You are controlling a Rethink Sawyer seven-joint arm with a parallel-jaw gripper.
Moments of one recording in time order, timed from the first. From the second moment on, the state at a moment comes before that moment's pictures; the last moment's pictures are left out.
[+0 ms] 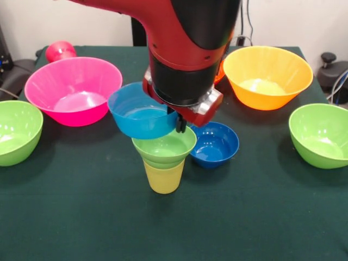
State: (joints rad) arm -0.15 -0.14 -0.20 0.61 0.11 1.38 2.16
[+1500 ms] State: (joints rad) arm -0.11 -0.05 -0.25 0.50 0.15 1.38 2.22
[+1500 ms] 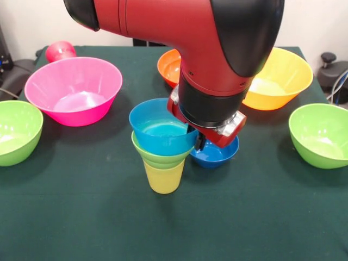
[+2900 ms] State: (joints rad) arm -0.10 -0.10 -0.25 0.55 0.17 1.38 2.22
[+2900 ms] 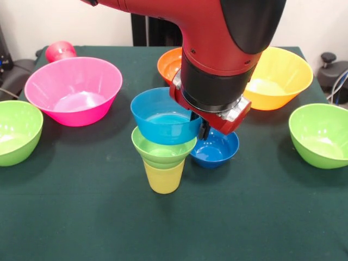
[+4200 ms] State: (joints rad) arm -0.10 -0.10 -0.26 0.55 0.17 1.35 2.22
